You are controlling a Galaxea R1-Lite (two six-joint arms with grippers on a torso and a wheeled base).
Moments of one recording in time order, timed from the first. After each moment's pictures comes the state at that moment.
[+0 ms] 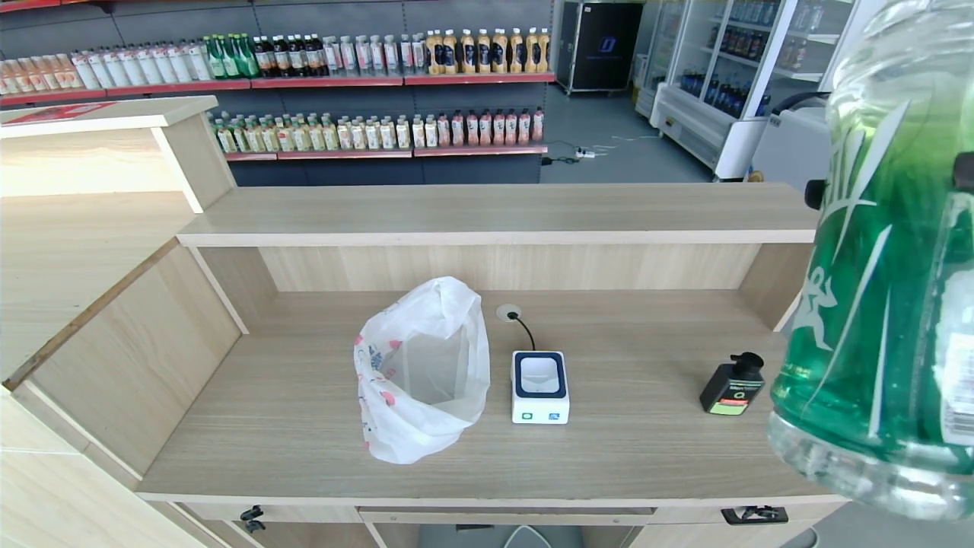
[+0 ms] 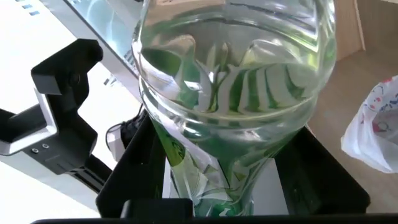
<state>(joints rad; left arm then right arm) 0.00 0.00 0.00 0.00 -0.02 -0.01 0.26 1.26 -0.91 -0.65 1.27 0.64</state>
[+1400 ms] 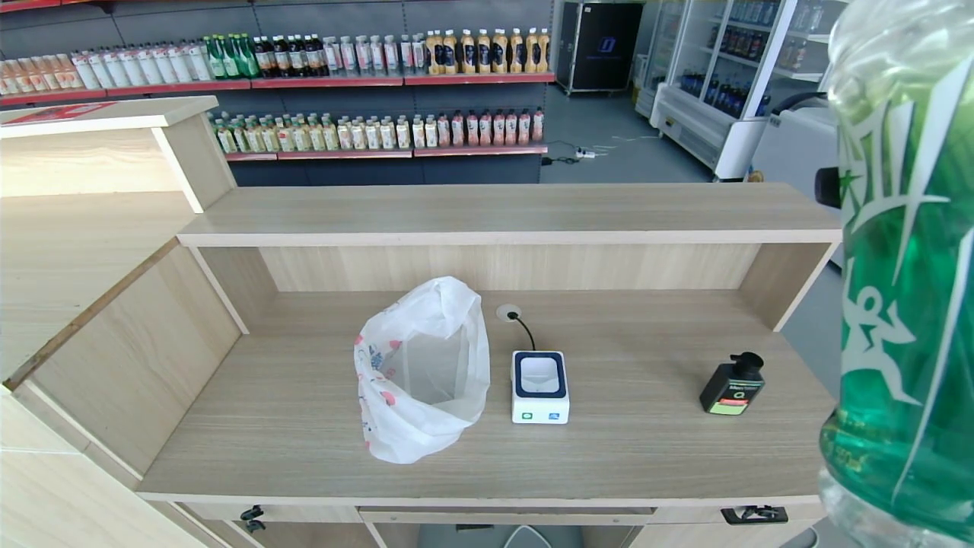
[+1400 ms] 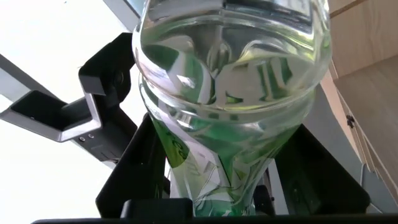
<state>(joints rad) 0.00 0.00 0.00 0.00 -0.02 -0.01 0.38 1.30 -0.99 -0.65 1.33 0.73</state>
